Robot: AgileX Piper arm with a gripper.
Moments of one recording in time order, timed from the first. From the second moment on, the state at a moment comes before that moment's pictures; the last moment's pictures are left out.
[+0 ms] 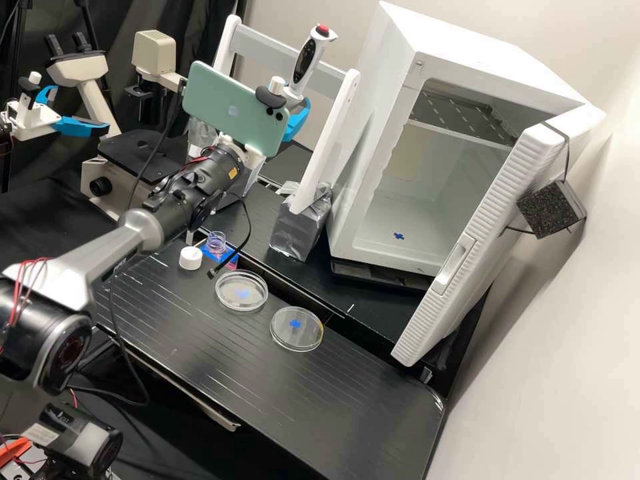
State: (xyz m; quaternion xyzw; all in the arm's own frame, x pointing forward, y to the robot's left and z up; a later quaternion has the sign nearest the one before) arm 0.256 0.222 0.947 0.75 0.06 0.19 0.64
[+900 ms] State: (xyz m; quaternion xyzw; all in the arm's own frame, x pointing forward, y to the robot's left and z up) arm 0.242 0.194 0.860 0.71 0.04 0.17 0.68
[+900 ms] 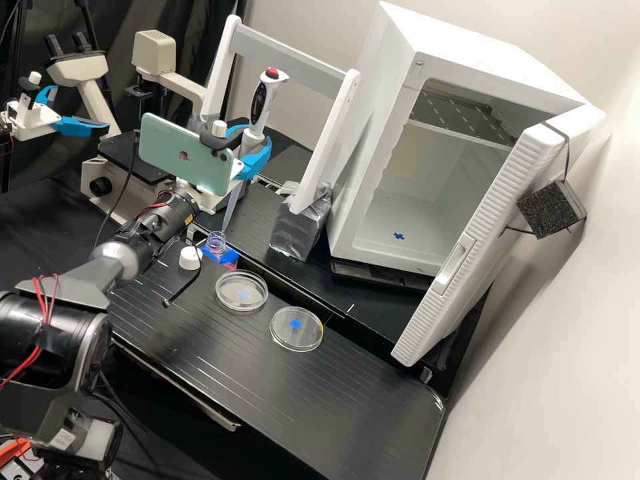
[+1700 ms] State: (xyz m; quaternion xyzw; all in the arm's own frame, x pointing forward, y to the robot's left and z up) arm 0.243 0.194 0.852 0.71 0.05 0.17 0.68
